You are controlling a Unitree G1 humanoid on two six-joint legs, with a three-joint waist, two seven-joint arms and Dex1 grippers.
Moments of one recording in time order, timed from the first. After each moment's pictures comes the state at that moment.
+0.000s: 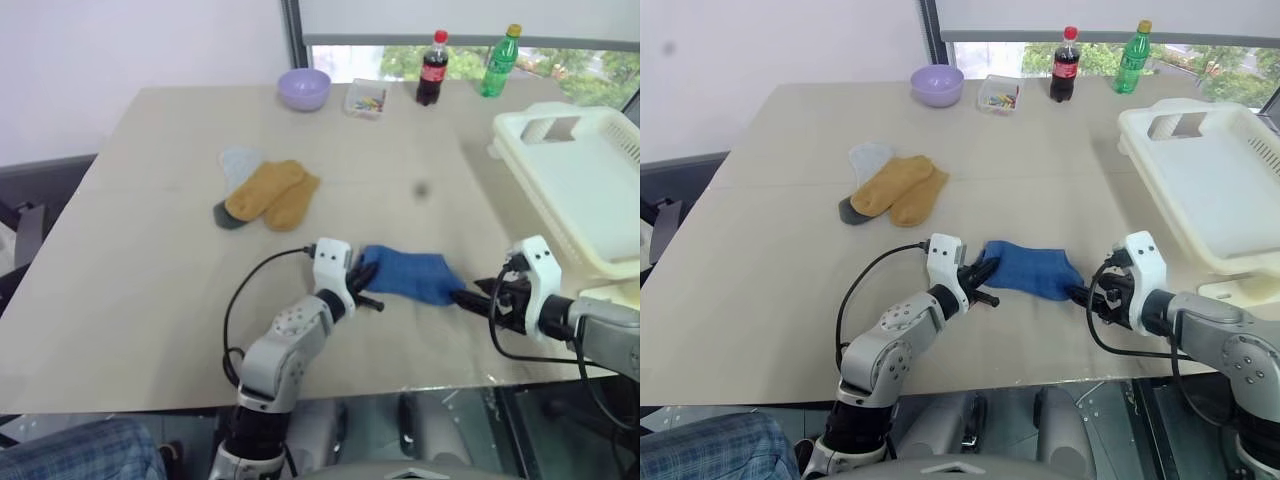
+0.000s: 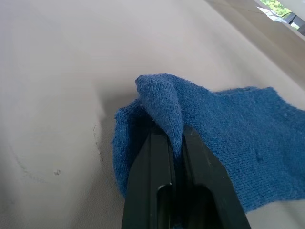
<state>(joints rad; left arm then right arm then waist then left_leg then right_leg) -0.16 -0.01 -0.19 -0.32 -0.29 0.73 -0.21 -0.11 -0.66 -0.30 -0.60 0.94 1.29 0.28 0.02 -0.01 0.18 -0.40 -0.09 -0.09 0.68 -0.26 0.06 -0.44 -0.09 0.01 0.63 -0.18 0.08</state>
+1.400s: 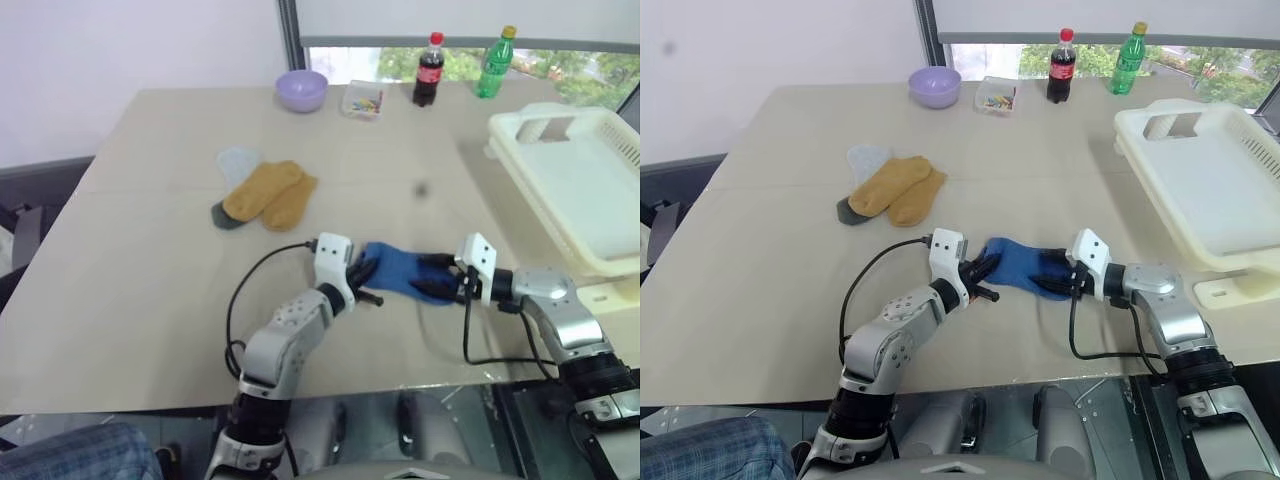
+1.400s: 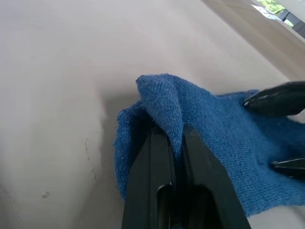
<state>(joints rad) -0.21 0.01 -0.17 -0.24 -0.30 0.72 -0.24 -0.34 -0.56 0.15 0.17 0.24 0.07 1.05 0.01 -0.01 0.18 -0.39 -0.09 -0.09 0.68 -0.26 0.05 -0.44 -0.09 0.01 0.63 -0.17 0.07</state>
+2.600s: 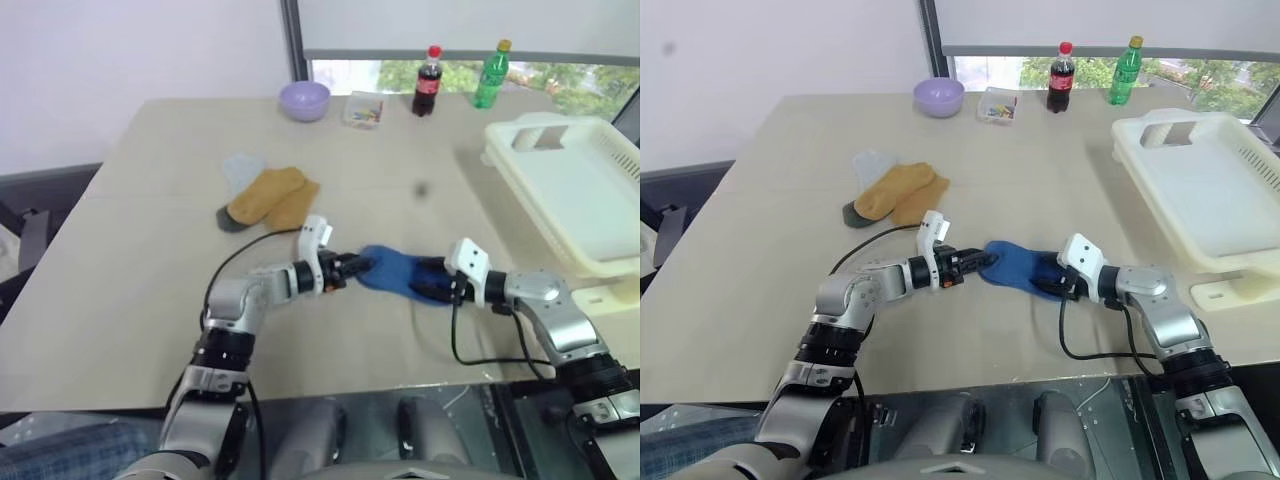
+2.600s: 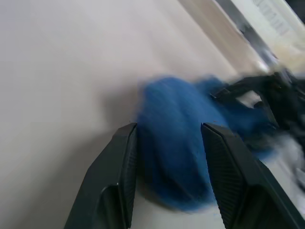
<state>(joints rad) -0.51 0.27 -0.09 0.15 -0.55 0.95 -0.74 -0.33 -0.56 0.18 0.13 0.16 0.11 0.97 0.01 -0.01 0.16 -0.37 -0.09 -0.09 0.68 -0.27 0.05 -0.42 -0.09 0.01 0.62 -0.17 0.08</state>
